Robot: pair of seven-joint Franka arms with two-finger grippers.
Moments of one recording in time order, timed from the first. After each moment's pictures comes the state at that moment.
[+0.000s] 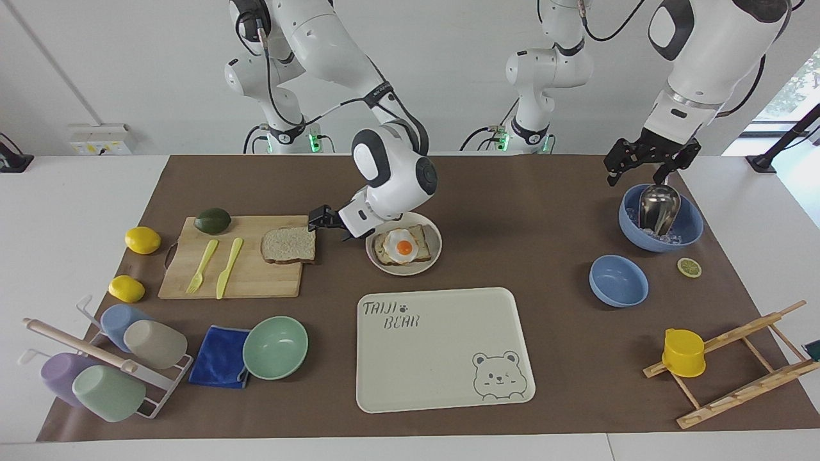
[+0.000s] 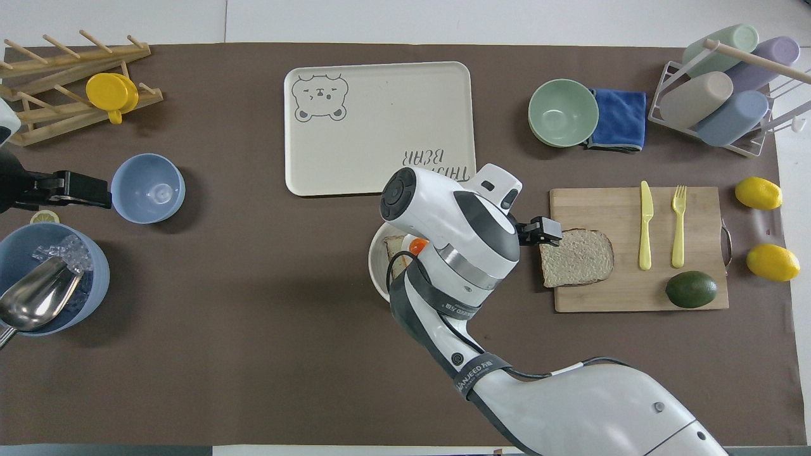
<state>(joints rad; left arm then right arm) -0.09 -0.07 0.00 -1.71 0.01 1.66 -0.03 0.63 0.44 -0.07 -1.69 -0.49 1.55 0.64</state>
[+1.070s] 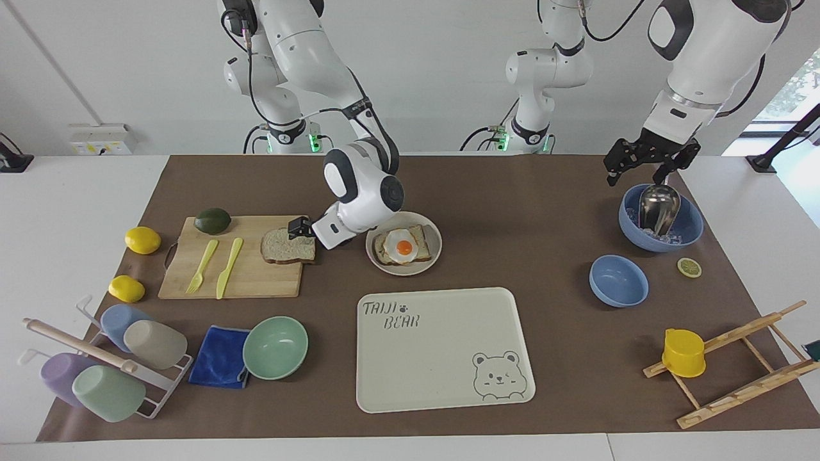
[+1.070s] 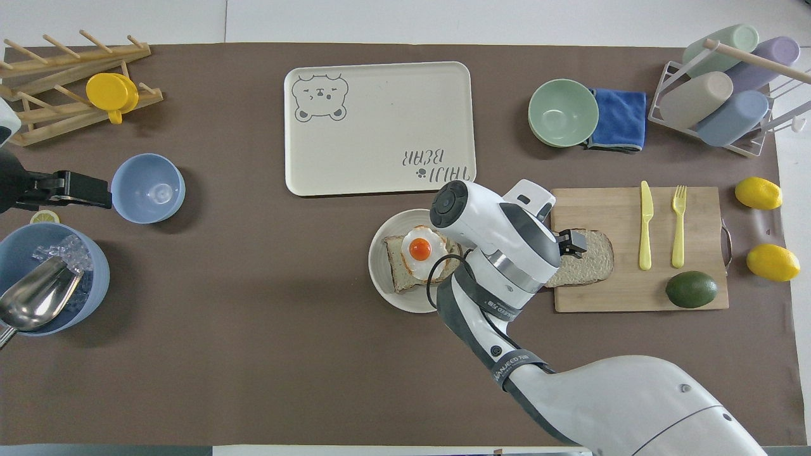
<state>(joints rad) -0.09 -0.07 0.00 -1.71 0.01 1.66 -0.03 0.56 0.39 -0.08 -1.90 -0.49 1.71 0.64</state>
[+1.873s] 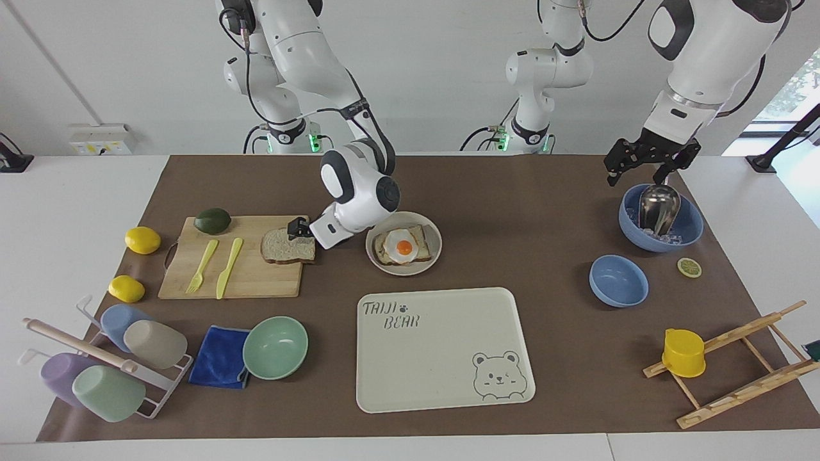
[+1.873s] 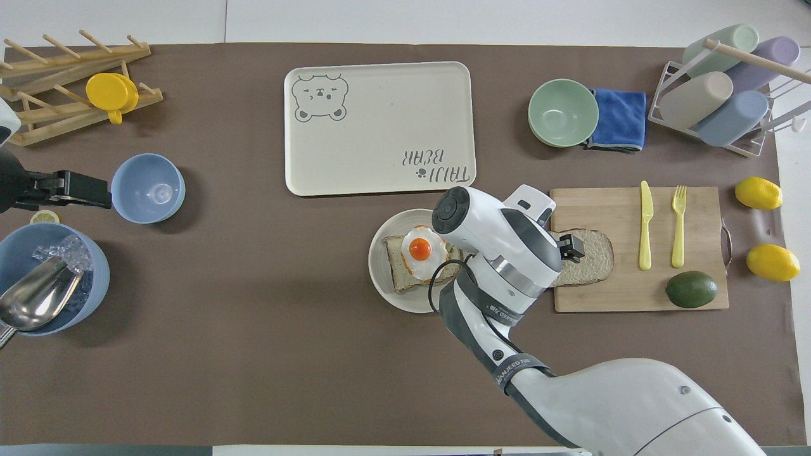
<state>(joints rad) -0.09 -0.07 0.00 -1.71 0.01 1.66 -0.03 0.56 0.38 -0.08 -1.93 -0.49 1.74 0.64</state>
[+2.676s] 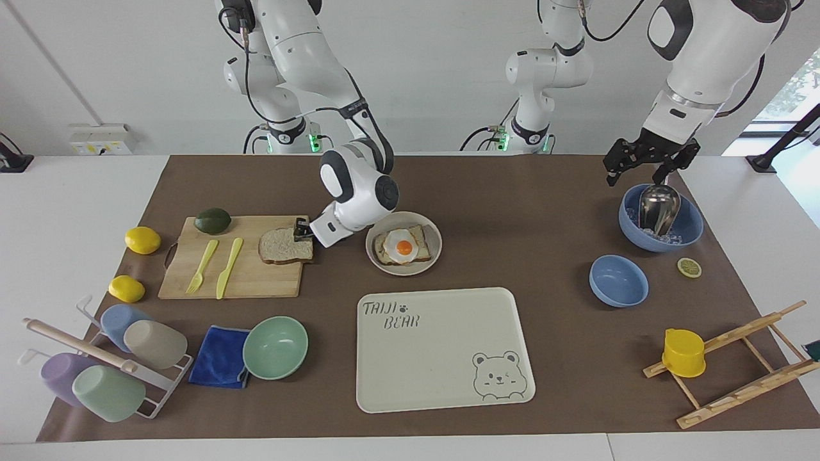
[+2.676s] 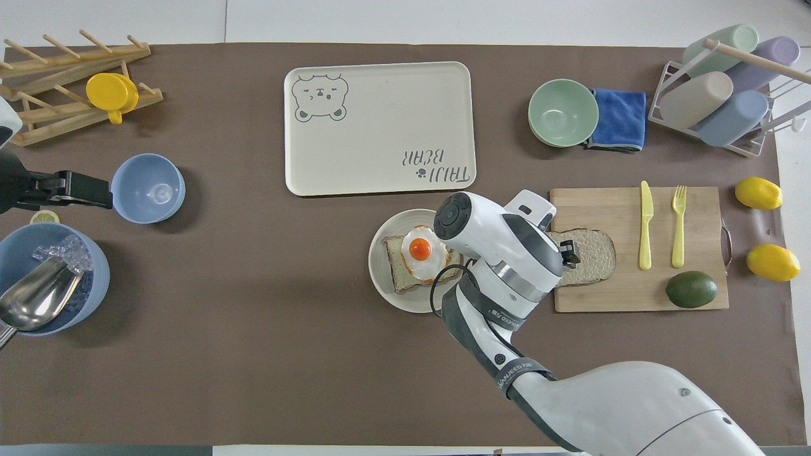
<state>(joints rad) -0.09 -0.07 0.00 -1.71 0.01 1.66 -0.03 0.56 0.37 -0.07 -1.96 -0.49 1.76 0.65</state>
